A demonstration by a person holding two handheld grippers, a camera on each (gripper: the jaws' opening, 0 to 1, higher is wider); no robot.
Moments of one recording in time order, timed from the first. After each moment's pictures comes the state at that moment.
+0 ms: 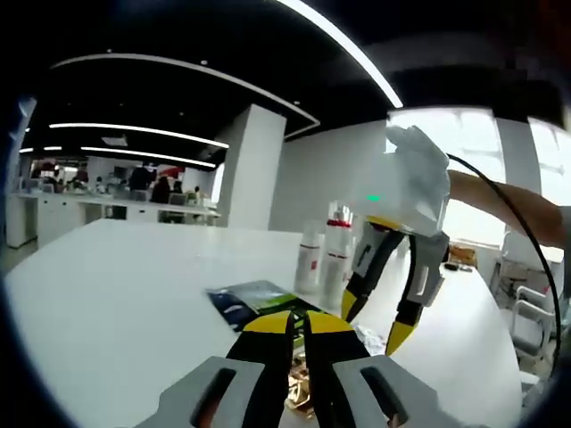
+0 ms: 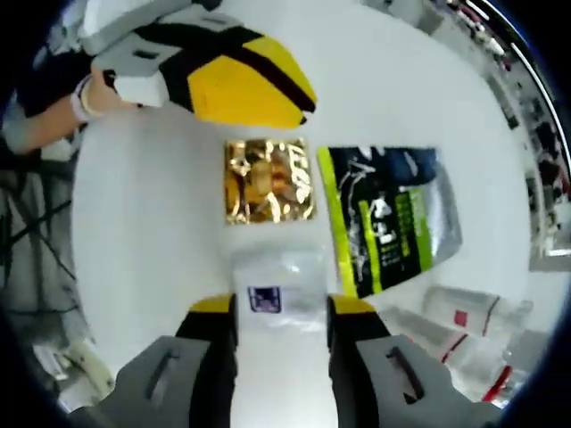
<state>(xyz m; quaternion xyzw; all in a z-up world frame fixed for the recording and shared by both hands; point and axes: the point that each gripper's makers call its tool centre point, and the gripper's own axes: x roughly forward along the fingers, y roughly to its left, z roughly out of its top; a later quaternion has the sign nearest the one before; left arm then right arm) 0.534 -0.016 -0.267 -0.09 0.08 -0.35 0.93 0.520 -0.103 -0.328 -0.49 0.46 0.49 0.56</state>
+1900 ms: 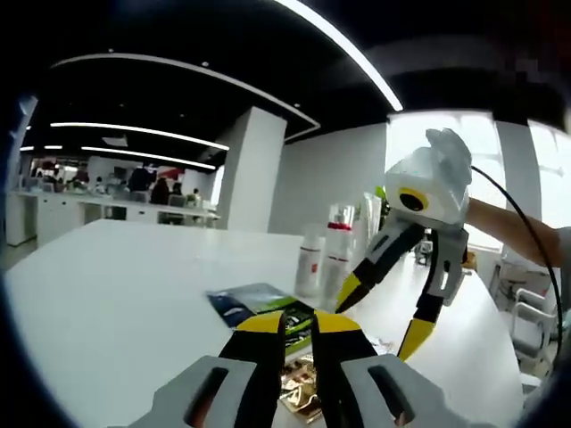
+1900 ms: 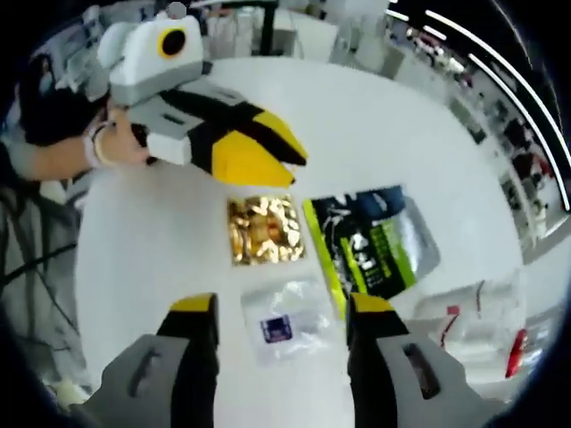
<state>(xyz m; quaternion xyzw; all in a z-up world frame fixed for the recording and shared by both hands) 0.533 -0.015 -0.266 -0.09 0.07 -0.35 0.93 0.519 -0.076 -0.300 -0.38 0.32 0.51 0.70</state>
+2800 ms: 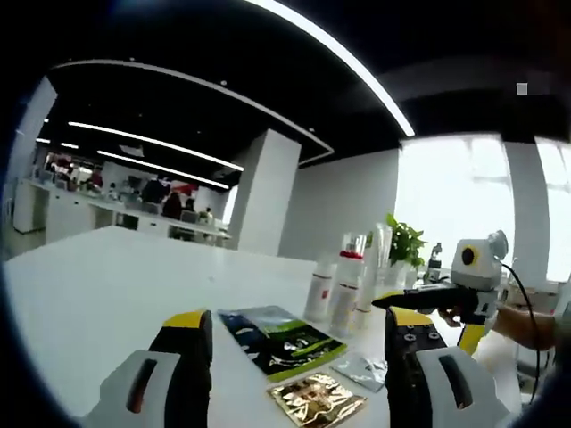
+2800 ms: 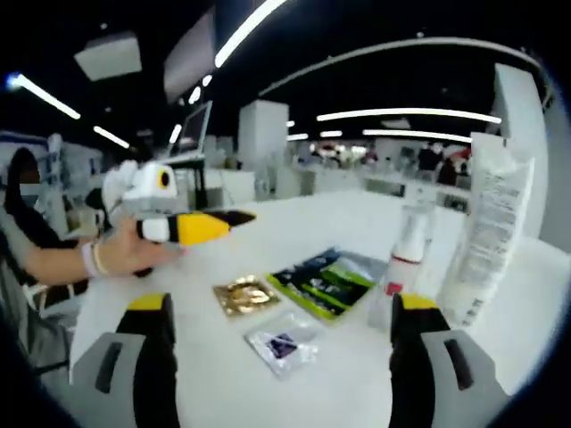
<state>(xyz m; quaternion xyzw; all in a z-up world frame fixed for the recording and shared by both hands) 0.537 -0.003 -0.245 -0.15 0.03 -0.33 0.93 0.518 -0.126 -0.259 -0.08 0.09 0.43 0.90</state>
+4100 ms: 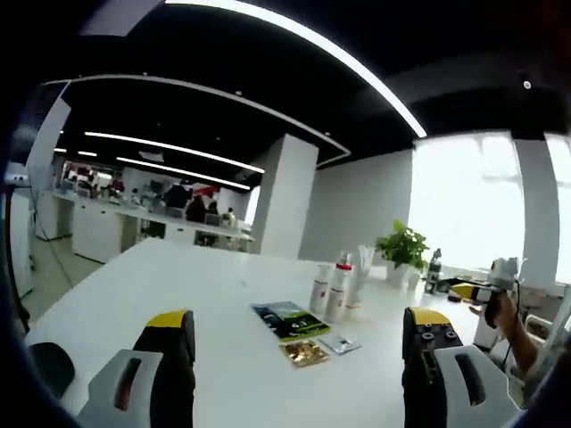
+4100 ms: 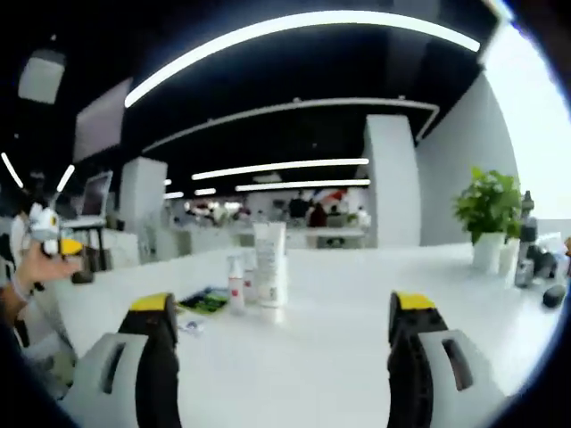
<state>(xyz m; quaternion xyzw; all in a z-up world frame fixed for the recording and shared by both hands) 0.397 0.089 -0.191 -0.14 0.02 -0.26 0.95 0.405 -0.320 -0.173 -0.01 -0.04 0.14 0.99</state>
